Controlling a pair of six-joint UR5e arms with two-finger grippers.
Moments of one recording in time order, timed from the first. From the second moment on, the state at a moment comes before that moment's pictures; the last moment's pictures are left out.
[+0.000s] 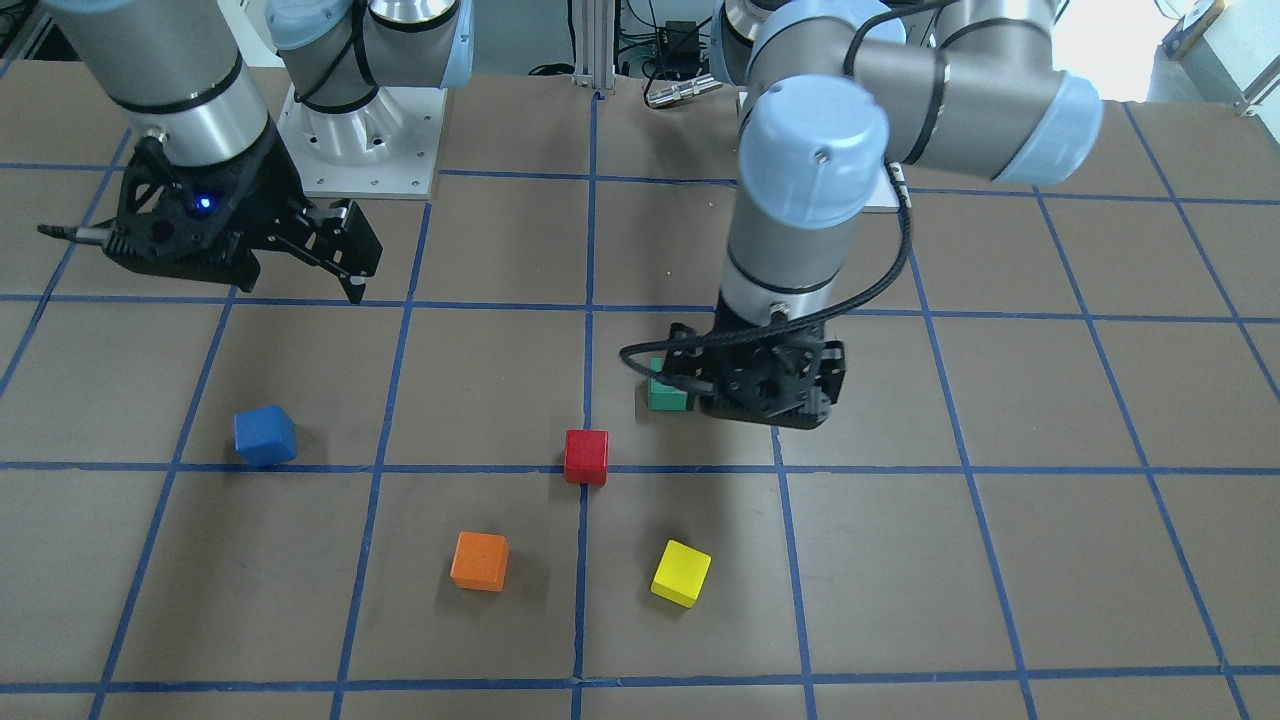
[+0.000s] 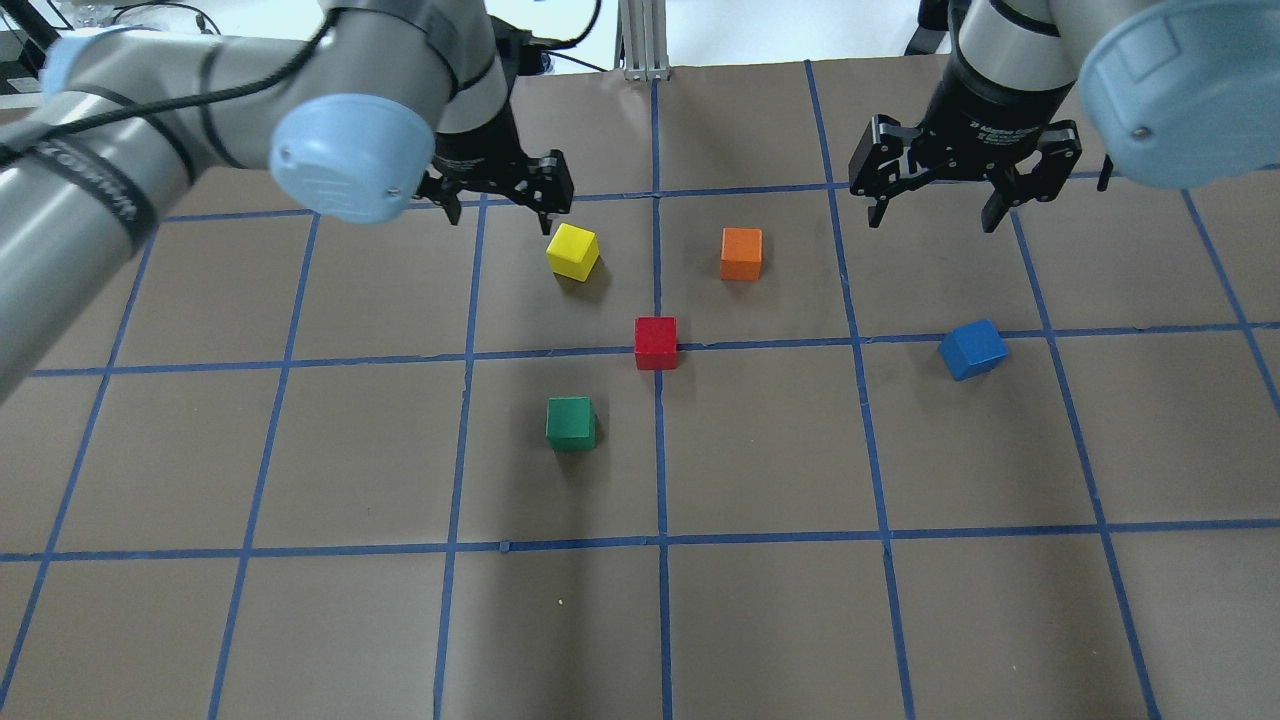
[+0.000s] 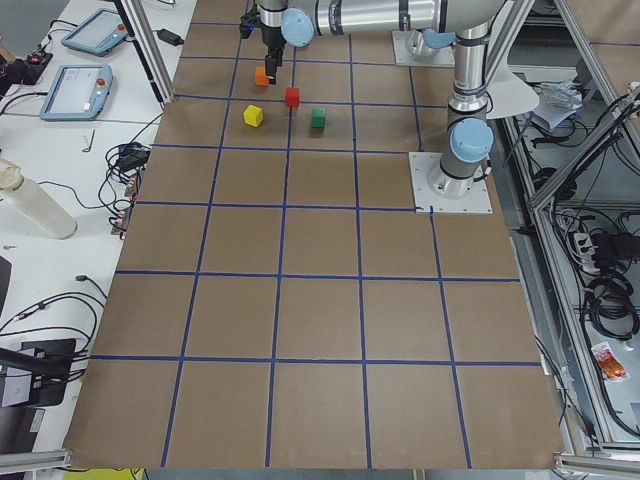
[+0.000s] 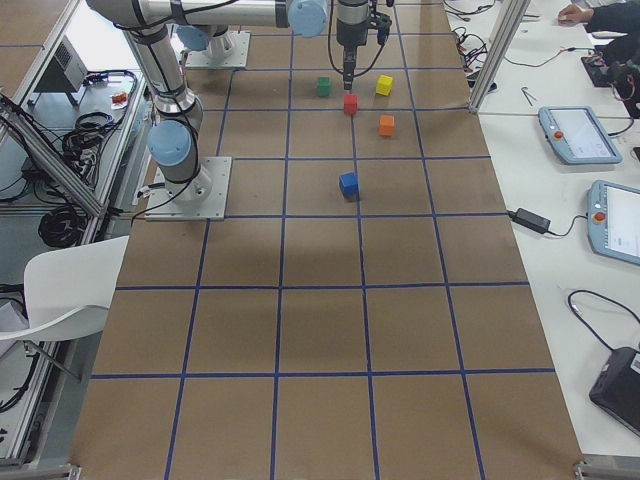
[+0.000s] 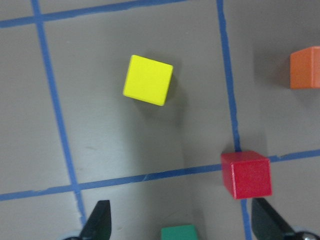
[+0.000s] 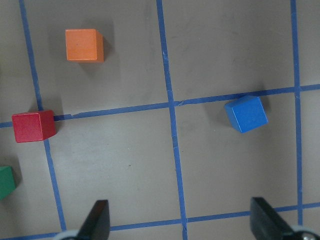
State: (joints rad) left arm -1.71 -1.82 -1.50 -1.37 1.63 0.02; right arm 1.58 -1.50 1.57 -1.63 -1.57 0.12
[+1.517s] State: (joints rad) left arm -1.61 -1.57 -1.54 -1.53 1.58 0.07; right arm 1.89 -1.12 1.56 -2.01 -1.49 0.45
